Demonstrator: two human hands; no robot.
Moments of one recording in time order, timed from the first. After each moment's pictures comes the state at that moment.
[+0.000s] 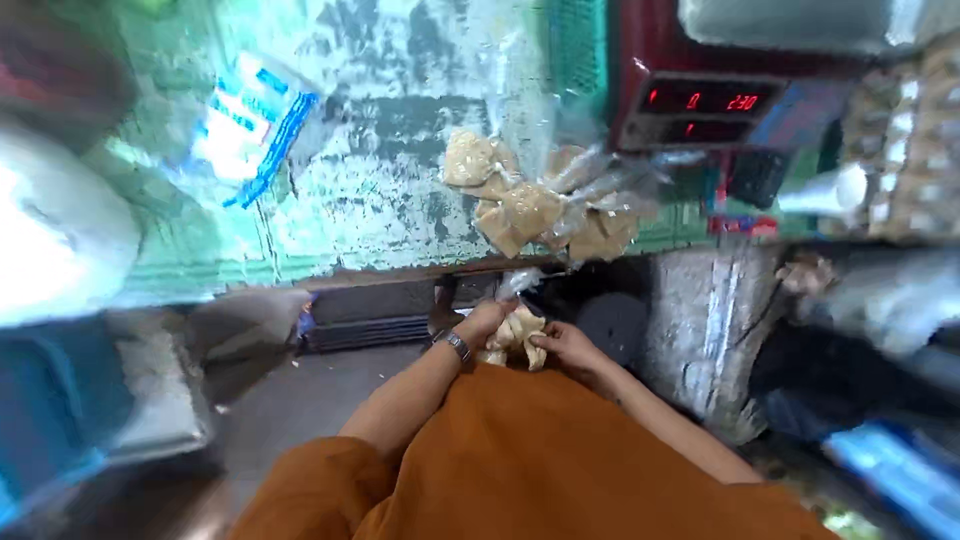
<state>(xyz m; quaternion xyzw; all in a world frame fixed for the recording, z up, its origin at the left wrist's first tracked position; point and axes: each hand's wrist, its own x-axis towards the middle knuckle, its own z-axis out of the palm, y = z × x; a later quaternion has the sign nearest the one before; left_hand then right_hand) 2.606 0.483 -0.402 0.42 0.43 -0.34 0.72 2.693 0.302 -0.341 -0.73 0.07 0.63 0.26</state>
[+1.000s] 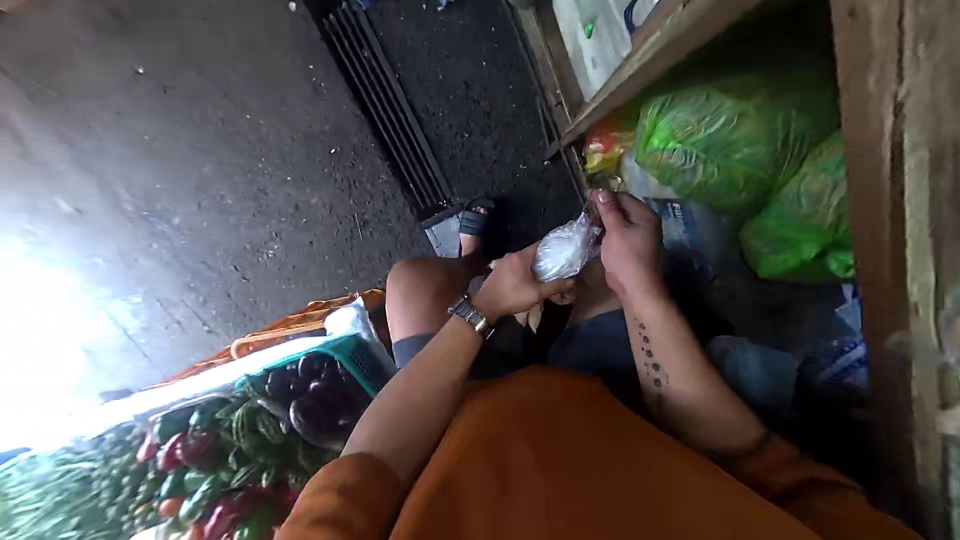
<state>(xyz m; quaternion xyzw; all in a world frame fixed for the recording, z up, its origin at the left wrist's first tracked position) 2.591 0.268 -0.633 0.50 0.62 0.19 0.57 2.746 0.366 -0.598 -0.66 -0.48 0.53 0.21</state>
